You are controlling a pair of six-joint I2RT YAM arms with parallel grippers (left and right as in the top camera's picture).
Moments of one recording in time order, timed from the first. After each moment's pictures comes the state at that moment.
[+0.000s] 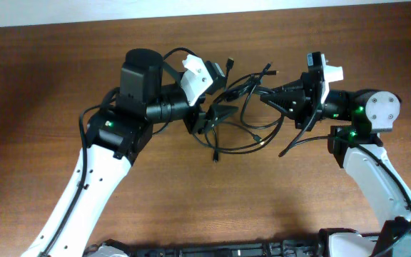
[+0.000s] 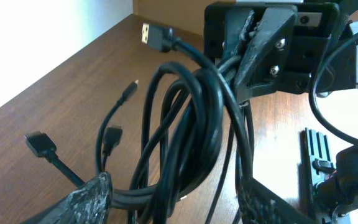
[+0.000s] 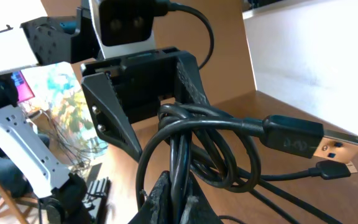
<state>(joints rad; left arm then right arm) -0.42 1.37 1.32 -0.49 0.76 0.28 -0.05 1.36 0.73 1.12 -1.44 0.74</state>
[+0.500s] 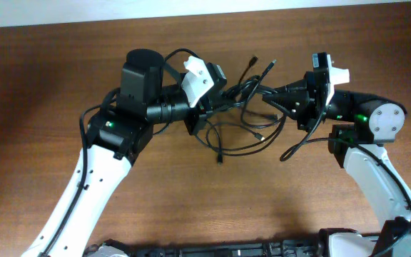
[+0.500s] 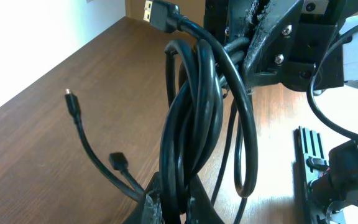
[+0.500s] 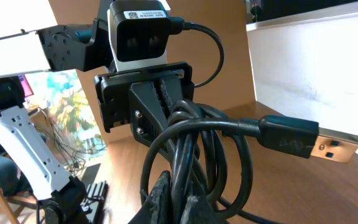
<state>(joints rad) -0.43 1.37 1.32 -0.49 0.79 0.30 -0.06 1.36 0.73 1.29 -1.43 0.86</state>
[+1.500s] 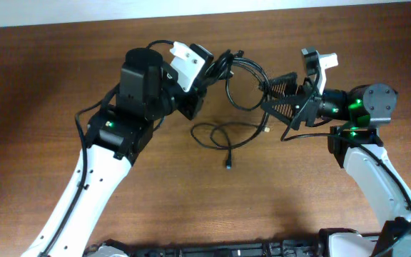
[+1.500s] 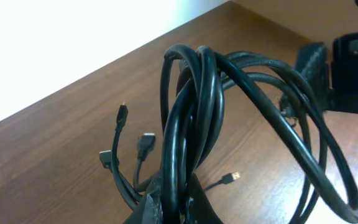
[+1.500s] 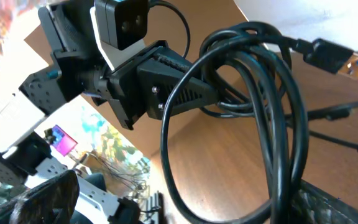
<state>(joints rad) -0.43 1.37 1.32 -0.46 0.38 0.13 -0.06 1.36 0.73 0.95 -1.42 1.01</state>
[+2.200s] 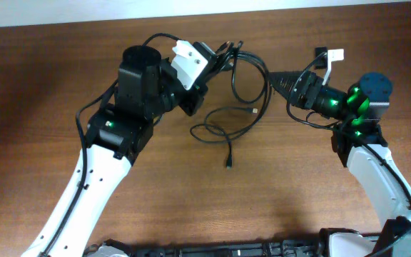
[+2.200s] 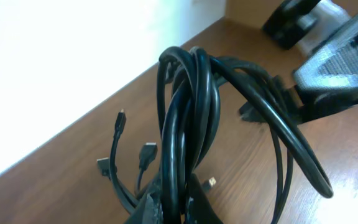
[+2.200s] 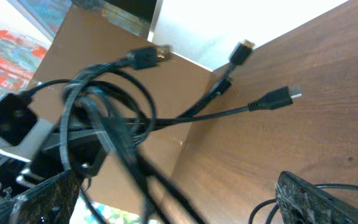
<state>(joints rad) -0.43 1.37 1.32 -0.37 0.42 0.24 -0.10 1.36 0.73 0.58 -1.14 1.05</state>
